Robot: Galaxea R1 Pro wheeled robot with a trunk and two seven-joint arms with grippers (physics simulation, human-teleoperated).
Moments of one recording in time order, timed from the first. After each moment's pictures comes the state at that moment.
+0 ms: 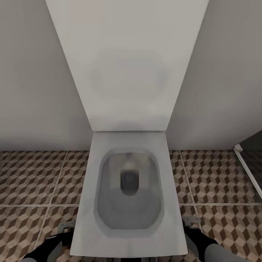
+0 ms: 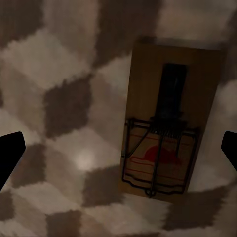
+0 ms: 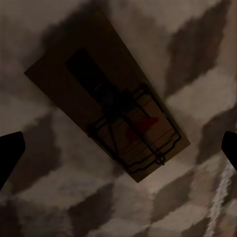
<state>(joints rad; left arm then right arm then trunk) -0.53 0.16 -0.14 -0.25 0.29 0.12 0.11 -0.63 -0.05 -0.01 -0.15 0.01 0.16 -0.17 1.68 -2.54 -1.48</state>
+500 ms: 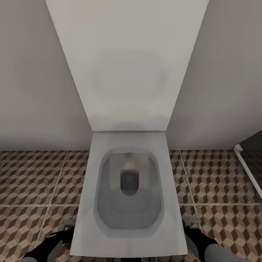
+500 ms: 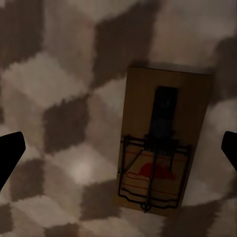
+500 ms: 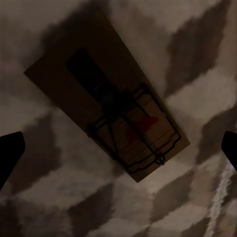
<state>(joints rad) -0.53 0.16 -0.14 -0.27 0.29 0.10 0.11 -0.63 -0.05 -0.01 -0.15 0.01 0.16 -0.17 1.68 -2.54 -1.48</state>
